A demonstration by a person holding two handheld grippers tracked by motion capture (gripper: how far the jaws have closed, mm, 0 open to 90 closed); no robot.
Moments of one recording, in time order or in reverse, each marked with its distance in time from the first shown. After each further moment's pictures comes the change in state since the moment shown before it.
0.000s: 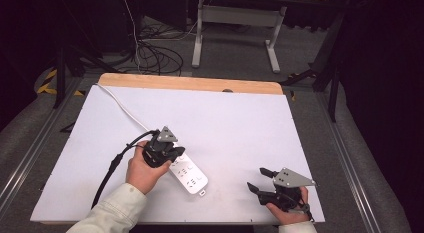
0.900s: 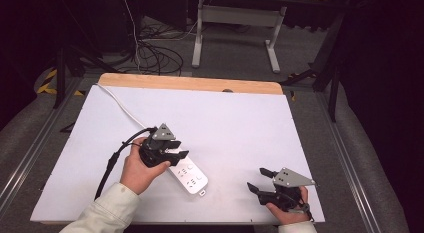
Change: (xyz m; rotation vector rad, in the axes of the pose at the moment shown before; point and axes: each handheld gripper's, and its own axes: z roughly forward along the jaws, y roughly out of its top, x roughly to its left) left arm -0.004 0.008 -0.019 -0.046 -0.019 0.022; right arm -0.001 -0.001 0.001 0.006 0.002 0.003
